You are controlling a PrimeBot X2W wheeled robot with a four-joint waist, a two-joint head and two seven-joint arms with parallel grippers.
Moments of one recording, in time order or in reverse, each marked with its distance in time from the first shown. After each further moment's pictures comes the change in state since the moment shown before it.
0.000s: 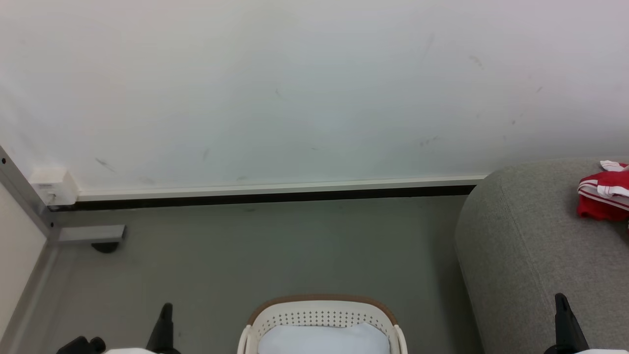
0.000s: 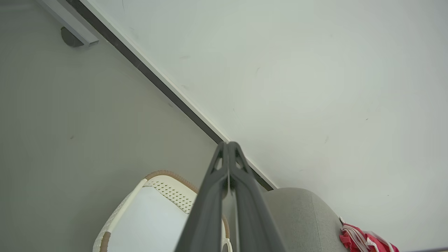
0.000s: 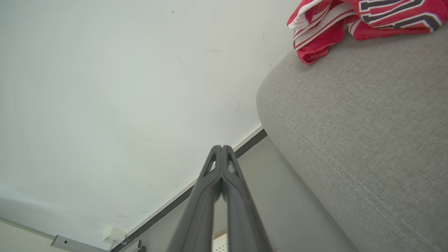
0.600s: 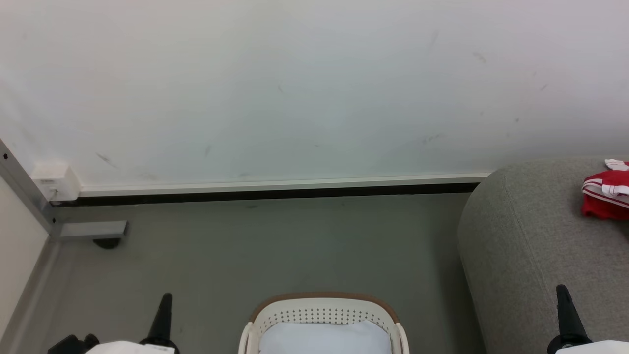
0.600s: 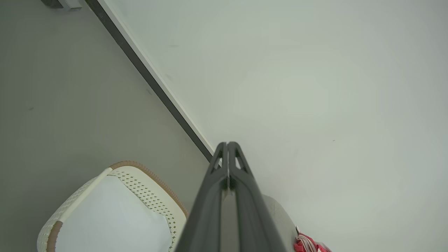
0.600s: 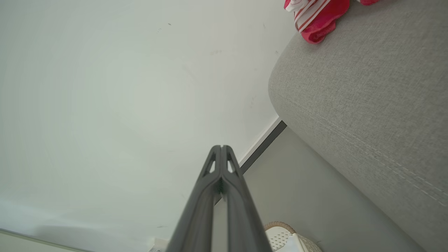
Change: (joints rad) left arm -0.024 -0.018 0.044 0.000 -0.187 -0.044 0.053; right arm -0.020 -0.002 -0.004 -0.023 0.226 0.000 0.052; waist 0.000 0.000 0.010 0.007
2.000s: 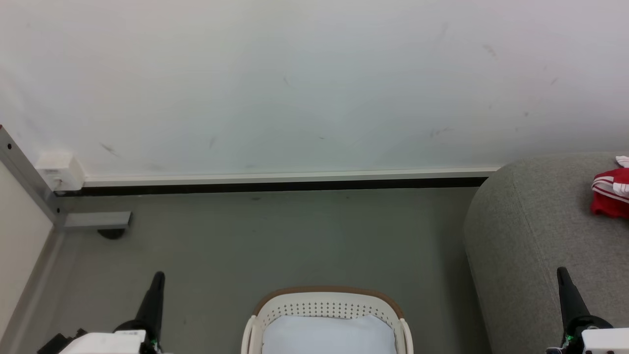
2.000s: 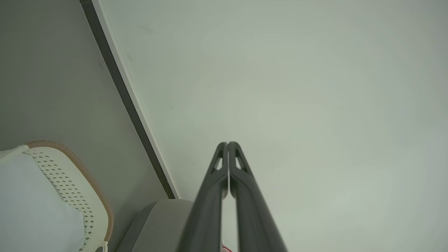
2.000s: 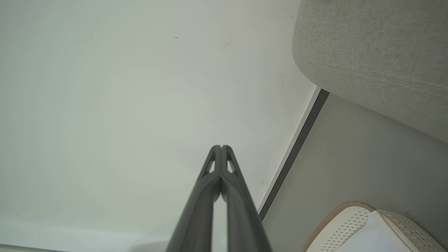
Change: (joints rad) left arm -0.046 -0.030 0.084 0.000 -0.332 -0.083 0.095; right arm -0.033 -0.005 -0.007 -0.042 0.398 0.000 0.095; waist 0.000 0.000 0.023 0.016
